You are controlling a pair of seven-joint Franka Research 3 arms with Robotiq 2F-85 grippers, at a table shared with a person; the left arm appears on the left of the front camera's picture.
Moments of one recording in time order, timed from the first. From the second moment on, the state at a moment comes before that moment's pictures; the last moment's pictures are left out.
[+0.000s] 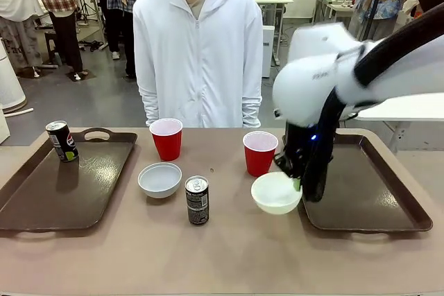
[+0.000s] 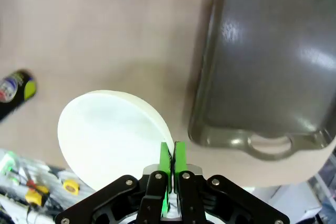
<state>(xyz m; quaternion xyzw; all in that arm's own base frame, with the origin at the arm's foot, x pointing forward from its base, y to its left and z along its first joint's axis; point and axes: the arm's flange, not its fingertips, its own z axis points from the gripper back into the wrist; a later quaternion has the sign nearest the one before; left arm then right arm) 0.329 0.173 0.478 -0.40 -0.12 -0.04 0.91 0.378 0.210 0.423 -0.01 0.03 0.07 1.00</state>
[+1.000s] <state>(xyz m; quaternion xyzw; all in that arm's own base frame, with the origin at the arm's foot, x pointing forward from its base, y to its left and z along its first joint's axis) 0.329 0.173 0.478 -0.40 -0.12 -0.04 0.91 0.368 0.128 0.512 0.06 0.00 0.07 1.00</state>
